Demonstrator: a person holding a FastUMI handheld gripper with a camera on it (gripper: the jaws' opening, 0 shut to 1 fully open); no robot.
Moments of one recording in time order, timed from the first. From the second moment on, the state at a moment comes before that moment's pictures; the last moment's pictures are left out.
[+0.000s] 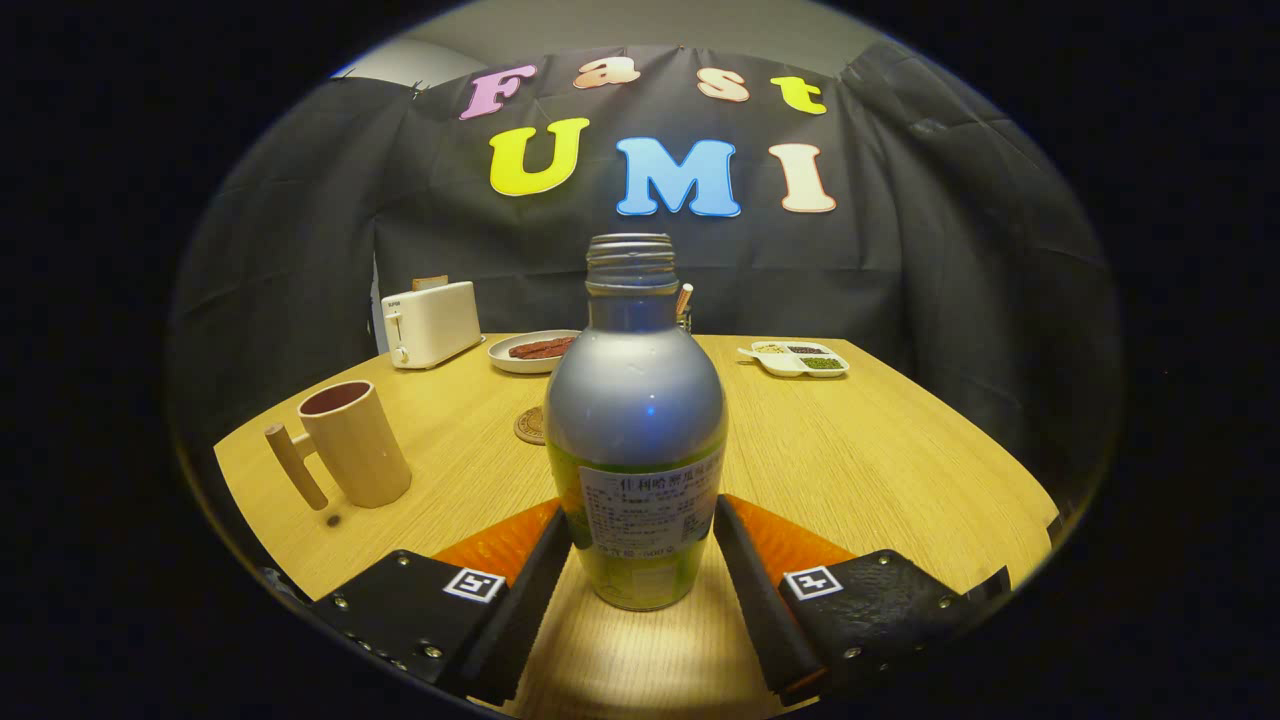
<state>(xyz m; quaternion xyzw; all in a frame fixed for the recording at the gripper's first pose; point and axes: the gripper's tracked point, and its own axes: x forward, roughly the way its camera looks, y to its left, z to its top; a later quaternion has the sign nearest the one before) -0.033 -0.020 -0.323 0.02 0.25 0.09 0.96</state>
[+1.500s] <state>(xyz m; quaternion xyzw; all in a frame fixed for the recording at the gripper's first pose) 0.029 0.035 -0.248 -0.32 0.21 0.14 0.91</state>
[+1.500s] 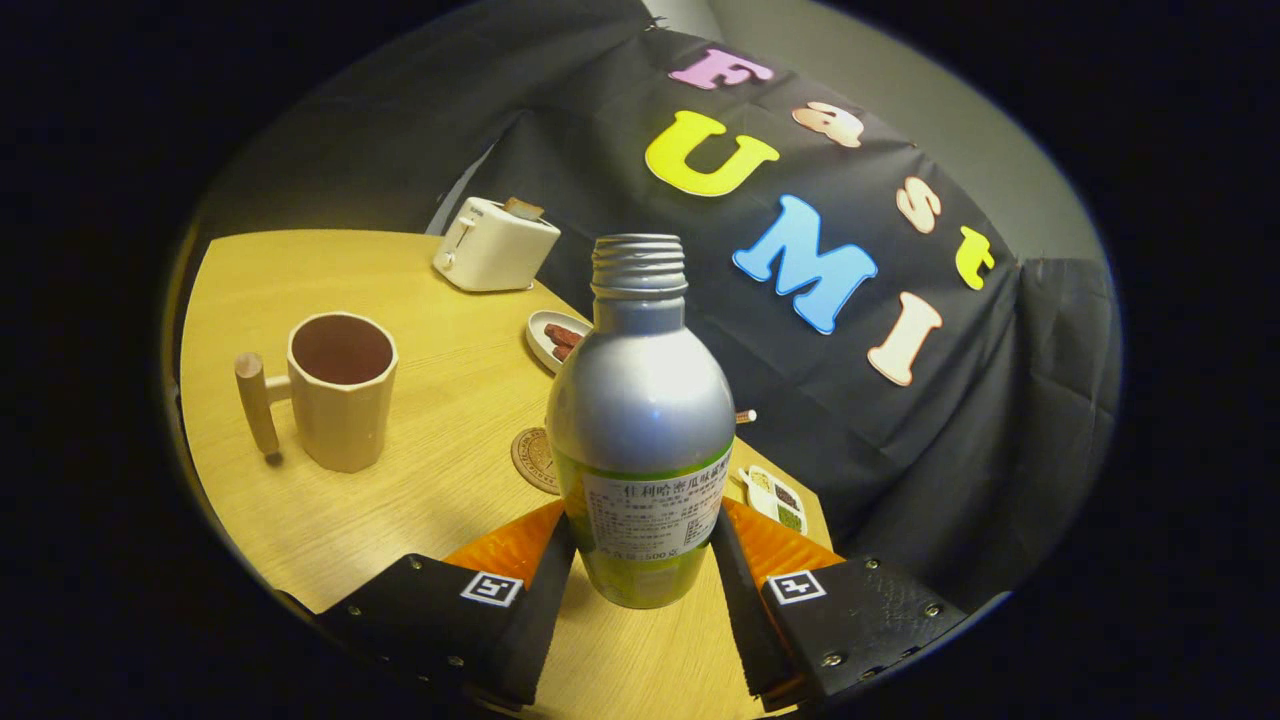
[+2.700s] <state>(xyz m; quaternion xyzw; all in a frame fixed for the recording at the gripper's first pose) 0.021 0.086 -0.268 -0.60 0.20 0.21 0.75</state>
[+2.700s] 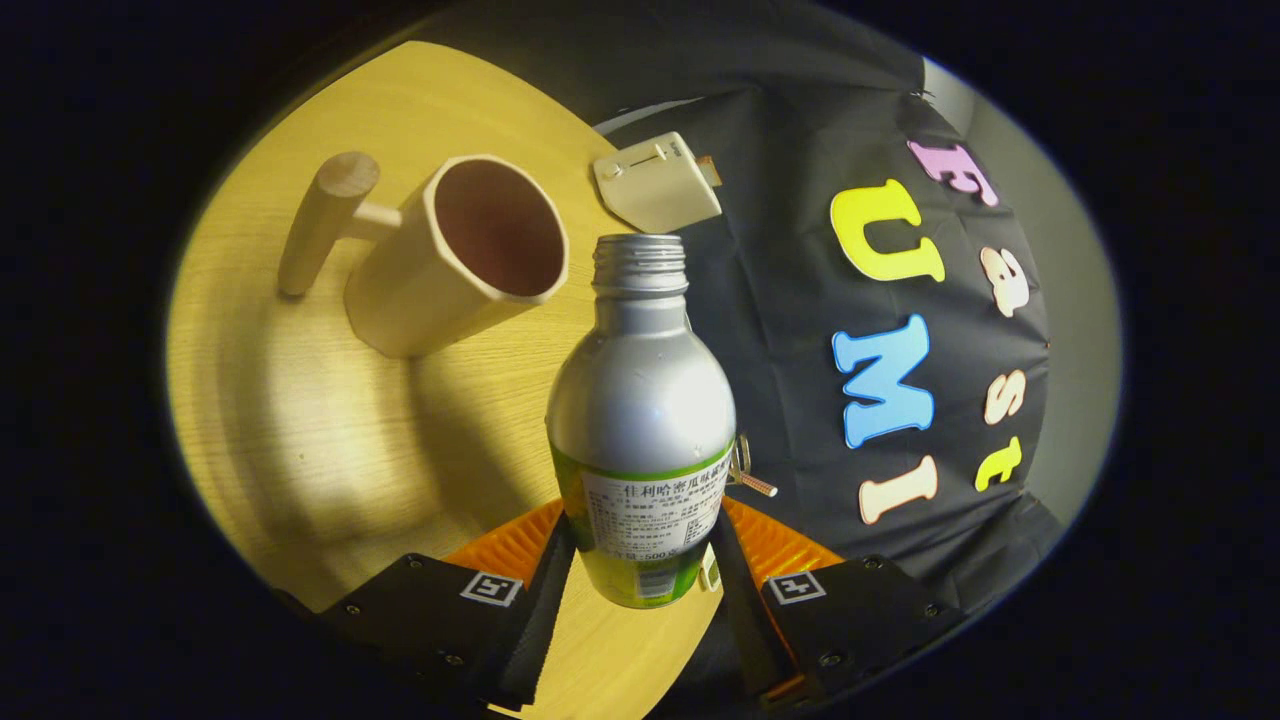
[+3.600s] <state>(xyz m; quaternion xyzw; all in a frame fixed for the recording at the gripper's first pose) 0.031 0.084 -0.254 -0.69 0.21 0.18 0.67</state>
